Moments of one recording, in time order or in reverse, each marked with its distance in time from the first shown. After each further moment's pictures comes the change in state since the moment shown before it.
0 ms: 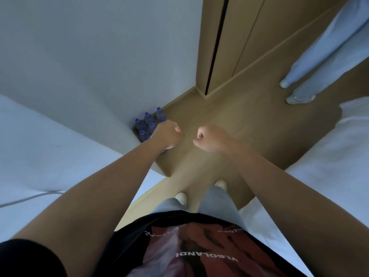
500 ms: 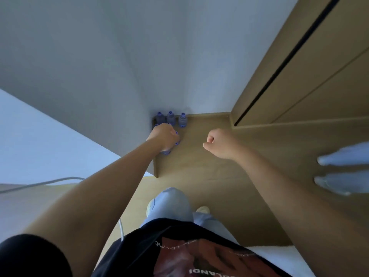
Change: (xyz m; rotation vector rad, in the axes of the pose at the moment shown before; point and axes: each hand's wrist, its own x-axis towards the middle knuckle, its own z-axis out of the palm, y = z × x) left_hand 0.023 0.045 -0.001 -0.392 0.266 -0.401; right_hand 0.087 0.045 -0.101 -0.202 -0.222 -0.335
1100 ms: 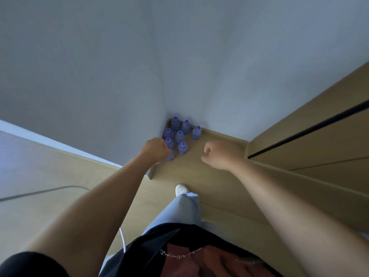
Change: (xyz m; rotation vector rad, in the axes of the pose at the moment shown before) left_hand 0.050 0.006 0.004 -0.075 0.091 -0.334; right_hand 0.123 0.002 -0.050 -0.315 -0.217 -0.268
